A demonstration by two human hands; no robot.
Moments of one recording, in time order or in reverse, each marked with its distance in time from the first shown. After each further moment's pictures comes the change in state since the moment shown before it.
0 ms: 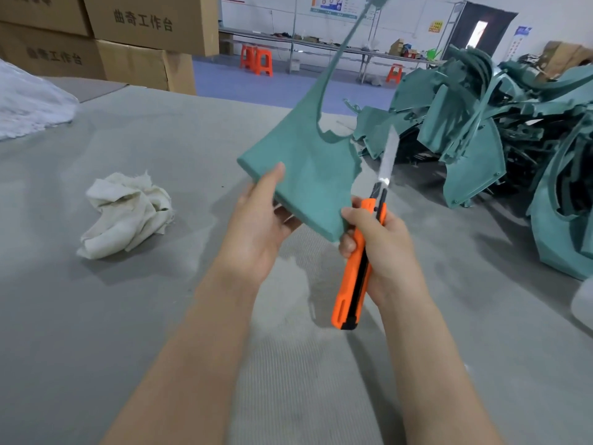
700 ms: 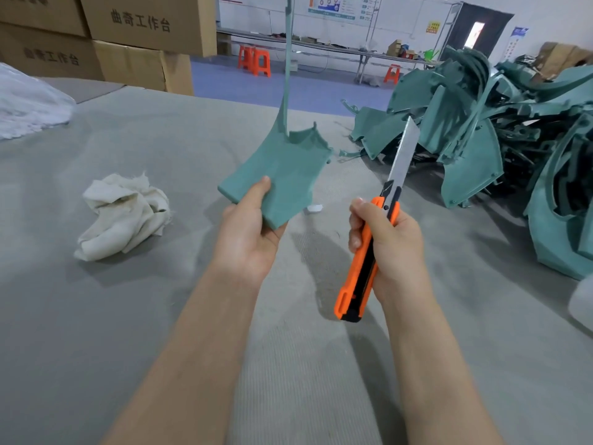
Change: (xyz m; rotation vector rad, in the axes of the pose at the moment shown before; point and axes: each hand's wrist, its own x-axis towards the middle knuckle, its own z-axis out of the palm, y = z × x) left_hand 0.001 0.001 -0.003 -0.277 0.217 -0.071; right_hand -0.002 -0.004 -0.006 -0.076 0.051 -0.127
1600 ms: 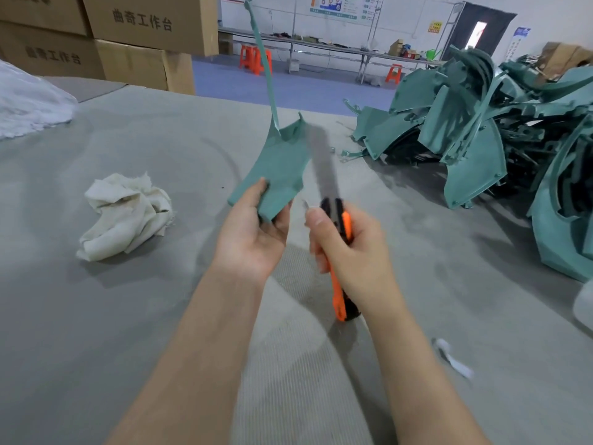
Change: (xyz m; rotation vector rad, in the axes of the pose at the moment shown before) left_hand -0.001 0.004 0.004 -0.183 0.002 -0.137; right_hand -0.014 0.013 0.022 -0.296 -0.279 -0.295
